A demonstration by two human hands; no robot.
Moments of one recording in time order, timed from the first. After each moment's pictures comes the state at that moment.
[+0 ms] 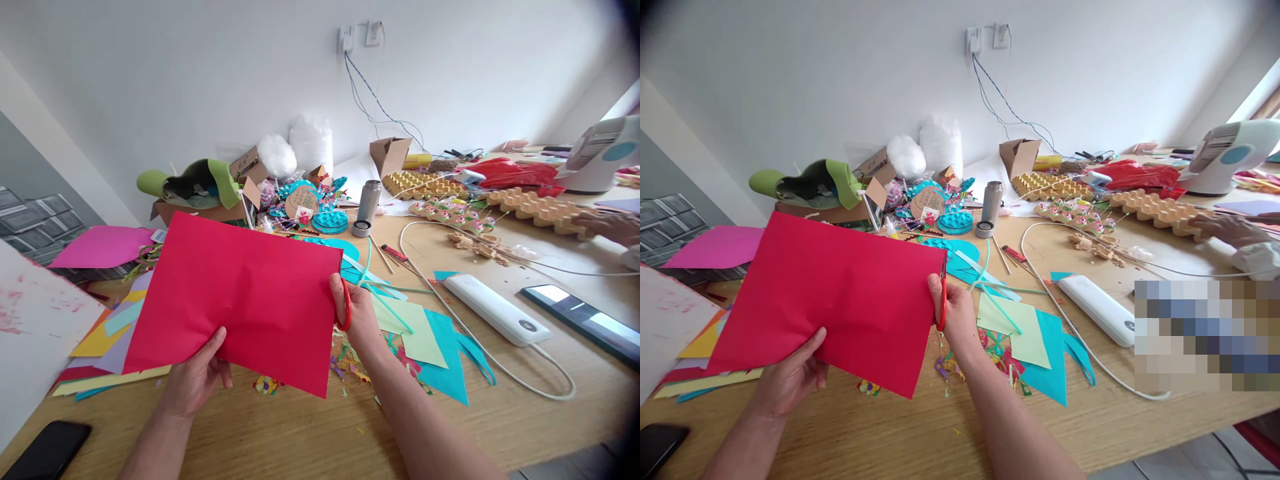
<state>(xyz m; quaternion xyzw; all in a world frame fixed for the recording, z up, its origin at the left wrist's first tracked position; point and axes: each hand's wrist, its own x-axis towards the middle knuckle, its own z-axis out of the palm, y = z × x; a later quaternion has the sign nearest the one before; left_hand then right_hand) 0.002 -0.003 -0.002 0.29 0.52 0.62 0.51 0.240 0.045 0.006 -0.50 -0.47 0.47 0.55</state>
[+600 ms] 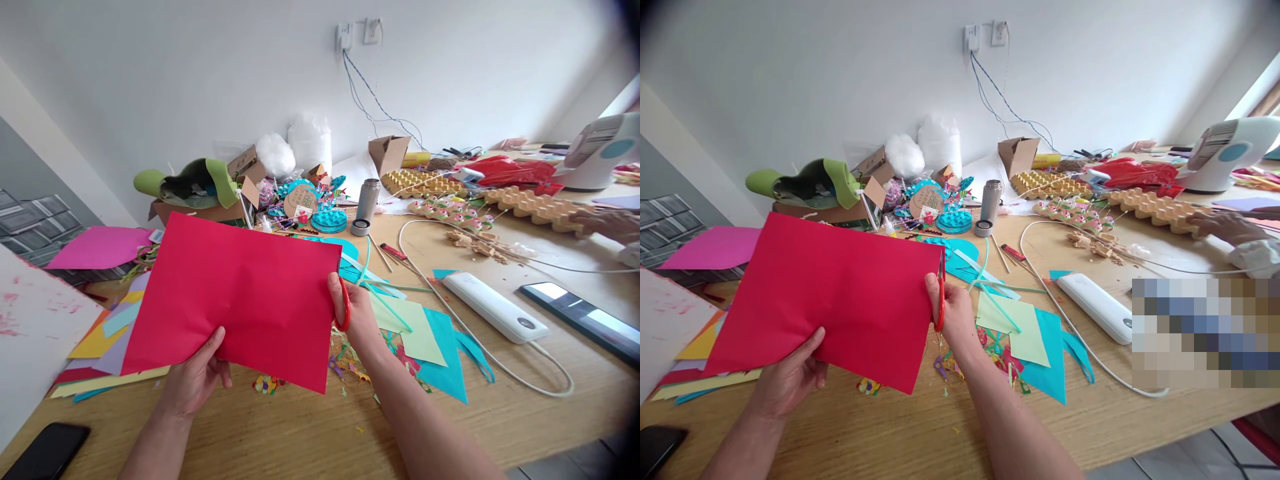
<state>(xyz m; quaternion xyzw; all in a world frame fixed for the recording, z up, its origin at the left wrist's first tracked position) 0.002 -0.003 -0.002 0.30 0.52 0.63 0.50 0.240 0.045 0.004 -0.49 -0.49 0.47 0.55</state>
